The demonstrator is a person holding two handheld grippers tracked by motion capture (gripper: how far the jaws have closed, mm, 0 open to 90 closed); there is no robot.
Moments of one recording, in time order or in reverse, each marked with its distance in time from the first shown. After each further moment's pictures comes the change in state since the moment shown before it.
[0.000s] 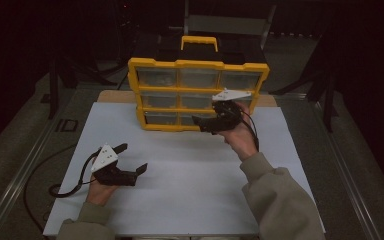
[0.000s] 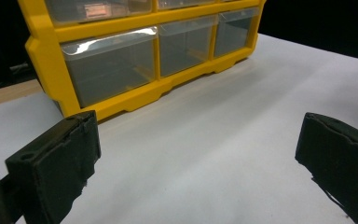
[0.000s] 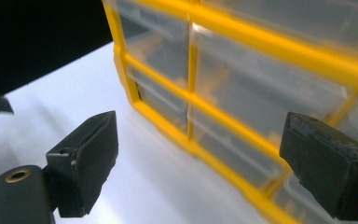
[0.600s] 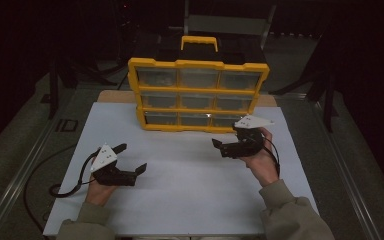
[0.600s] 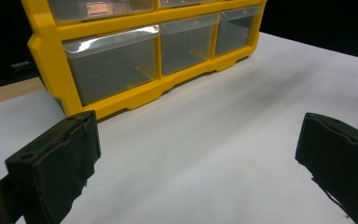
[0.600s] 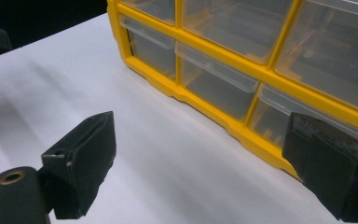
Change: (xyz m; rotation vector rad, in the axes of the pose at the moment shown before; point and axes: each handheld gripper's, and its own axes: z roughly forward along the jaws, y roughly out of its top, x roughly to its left) left arm 0.001 0.001 -0.003 0.002 0.010 -0.005; right arm -0.003 -0.066 -0.050 -0.003 -0.033 -0.018
